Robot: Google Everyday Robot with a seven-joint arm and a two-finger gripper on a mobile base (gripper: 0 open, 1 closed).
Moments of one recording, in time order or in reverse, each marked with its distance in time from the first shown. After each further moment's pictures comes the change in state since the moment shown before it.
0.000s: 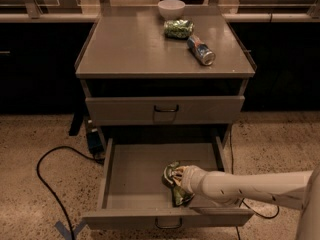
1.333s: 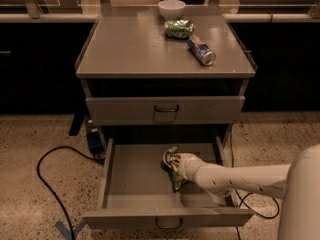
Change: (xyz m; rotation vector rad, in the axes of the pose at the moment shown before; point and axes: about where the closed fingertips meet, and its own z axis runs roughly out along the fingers) arm -0.002 -0.055 0.034 0.148 0.000 -0.047
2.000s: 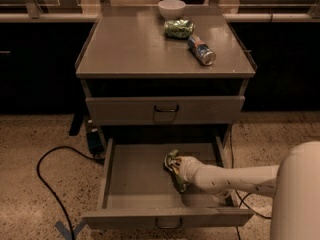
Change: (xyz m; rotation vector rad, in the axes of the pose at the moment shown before) arm 0.016 0.015 0.017 -0.028 0.020 0.022
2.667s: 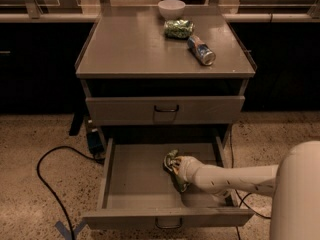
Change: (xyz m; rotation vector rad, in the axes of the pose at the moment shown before) arm 0.000 0.000 0.000 0.000 0.000 0.000
